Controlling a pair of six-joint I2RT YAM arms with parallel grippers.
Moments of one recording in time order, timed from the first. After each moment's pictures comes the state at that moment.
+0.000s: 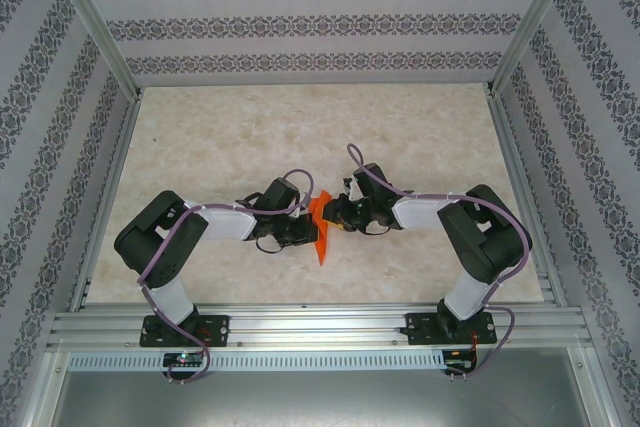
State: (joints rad) left arm -0.68 1.74 0.76 0.00 0.51 -0.81; right arm 0.56 1.71 0.74 0.07 -0.57 0.87
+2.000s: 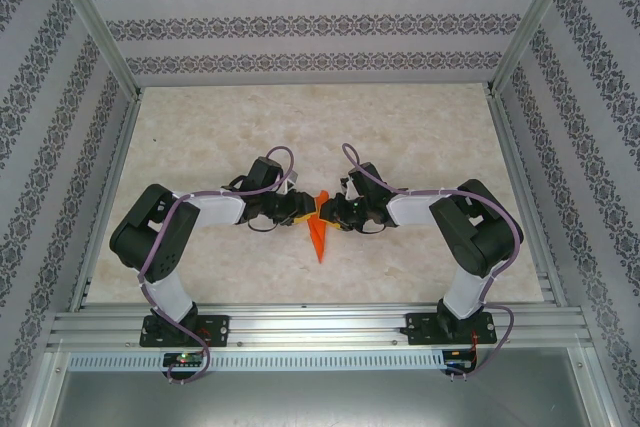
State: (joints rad) left arm -0.52 1.75 0.82 0.07 0.64 -0.94; right arm 0.57 1.77 0.78 0.07 -0.55 0.89
